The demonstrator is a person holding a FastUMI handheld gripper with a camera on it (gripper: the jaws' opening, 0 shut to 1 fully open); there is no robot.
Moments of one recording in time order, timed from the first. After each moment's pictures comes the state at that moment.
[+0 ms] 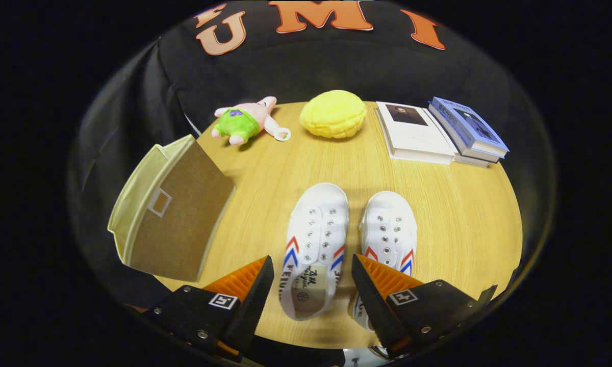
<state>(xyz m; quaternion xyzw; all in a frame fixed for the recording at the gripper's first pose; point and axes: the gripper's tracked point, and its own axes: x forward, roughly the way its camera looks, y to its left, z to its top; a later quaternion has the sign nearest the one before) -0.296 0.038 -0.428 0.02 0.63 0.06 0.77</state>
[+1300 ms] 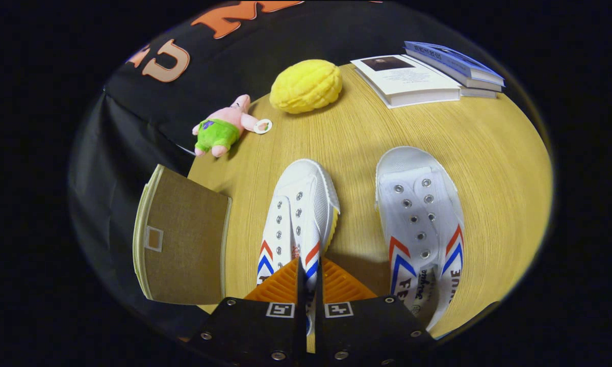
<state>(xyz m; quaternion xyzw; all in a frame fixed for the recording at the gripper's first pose) -0.282 0.043 -0.461 0.21 0.65 0.04 0.73</state>
